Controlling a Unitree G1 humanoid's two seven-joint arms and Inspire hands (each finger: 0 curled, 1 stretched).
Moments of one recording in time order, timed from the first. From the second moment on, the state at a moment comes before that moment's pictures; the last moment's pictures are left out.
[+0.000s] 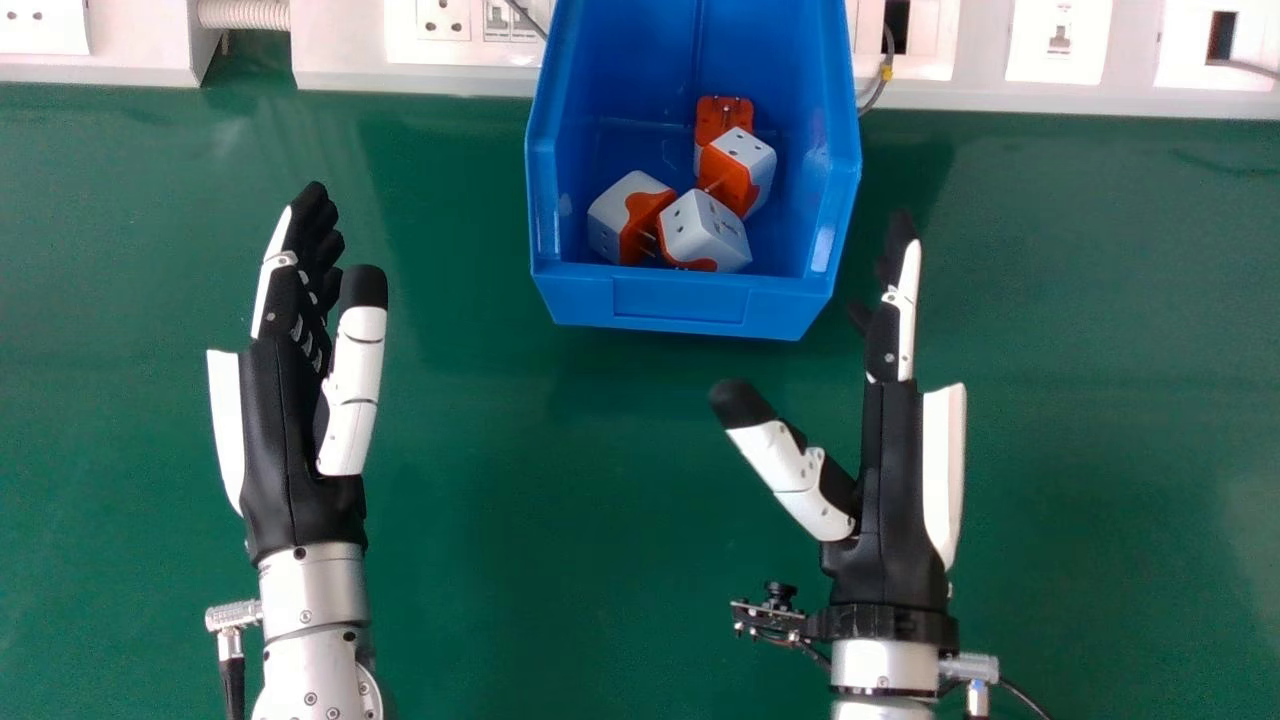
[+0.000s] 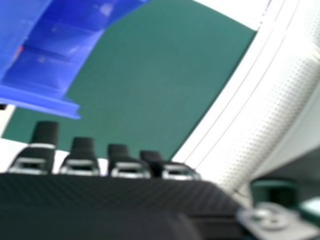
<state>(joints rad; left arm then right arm) -0.25 0.07 0.16 0.72 0.03 -0.88 0.17 -0.12 0.07 0.27 0.53 -0.48 -0.66 -0.72</state>
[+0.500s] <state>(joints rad) -0.25 0.07 0.15 0.72 0.05 -0.88 0.17 -0.12 0.07 0.25 0.52 -0.52 -0.63 -0.72</state>
